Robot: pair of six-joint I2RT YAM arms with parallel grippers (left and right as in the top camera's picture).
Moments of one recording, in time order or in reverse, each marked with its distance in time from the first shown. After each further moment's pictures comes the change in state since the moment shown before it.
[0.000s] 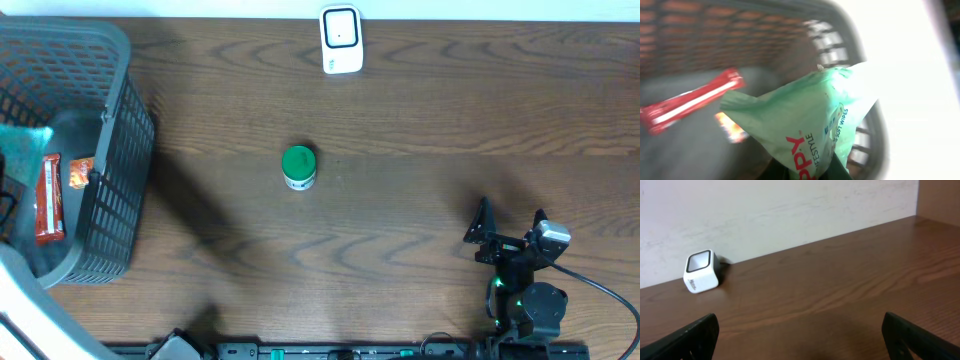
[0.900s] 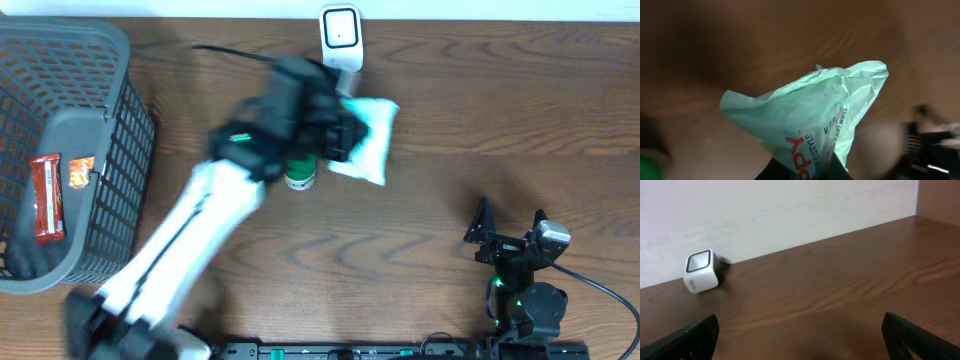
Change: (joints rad) left arm -1.408 0.369 -0.004 0.201 0.077 0.342; right arm 0.000 0.000 0.000 0.000 0.000 0.000
